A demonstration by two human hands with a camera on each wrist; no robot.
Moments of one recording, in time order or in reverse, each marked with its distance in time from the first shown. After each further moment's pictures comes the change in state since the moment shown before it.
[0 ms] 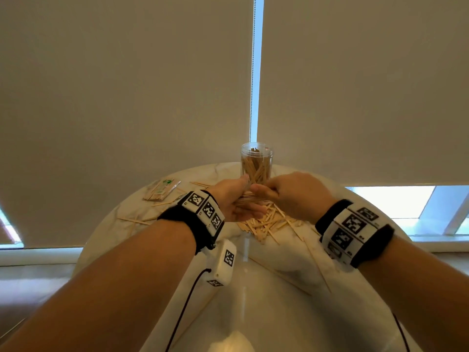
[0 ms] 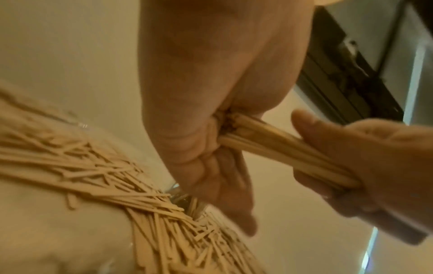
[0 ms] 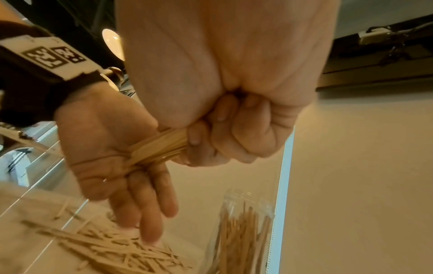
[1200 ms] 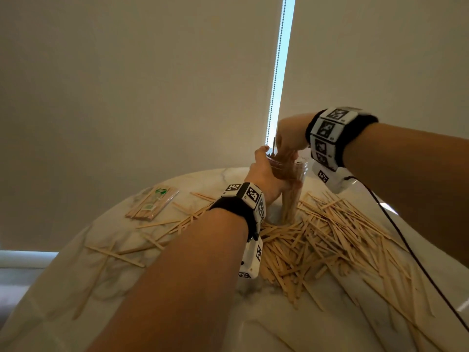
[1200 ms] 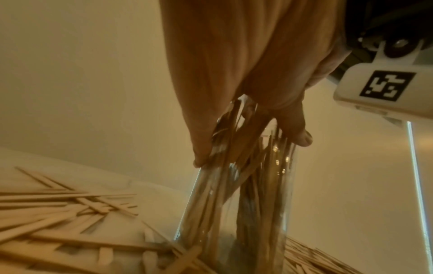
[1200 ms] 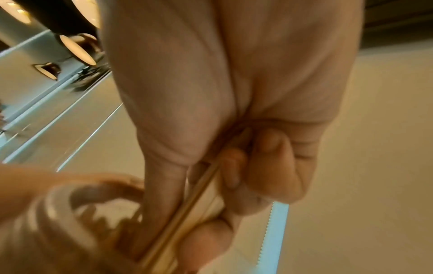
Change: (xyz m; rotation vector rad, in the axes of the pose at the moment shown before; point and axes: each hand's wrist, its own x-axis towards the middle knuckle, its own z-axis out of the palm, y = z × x) left_hand 0.176 0.042 -0.027 0.348 0.257 0.556; right_hand 0.251 0.046 0.009 -0.464 -0.437 0.122
